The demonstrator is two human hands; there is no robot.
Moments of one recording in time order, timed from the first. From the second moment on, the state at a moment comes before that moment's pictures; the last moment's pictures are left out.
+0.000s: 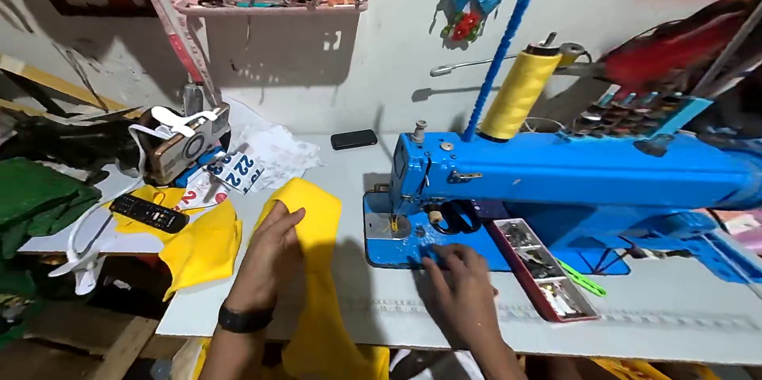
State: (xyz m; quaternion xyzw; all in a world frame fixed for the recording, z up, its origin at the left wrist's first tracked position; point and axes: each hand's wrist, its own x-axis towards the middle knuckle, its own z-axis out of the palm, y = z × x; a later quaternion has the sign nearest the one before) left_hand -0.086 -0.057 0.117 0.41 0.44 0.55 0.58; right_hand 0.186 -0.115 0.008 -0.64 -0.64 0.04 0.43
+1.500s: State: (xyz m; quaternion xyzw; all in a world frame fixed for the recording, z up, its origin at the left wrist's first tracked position) left_hand -0.094 -0.034 0.218 0.58 0.36 0.49 0.54; right_hand 0.131 -0.042 0.170 -0.32 -0.62 0.51 0.51
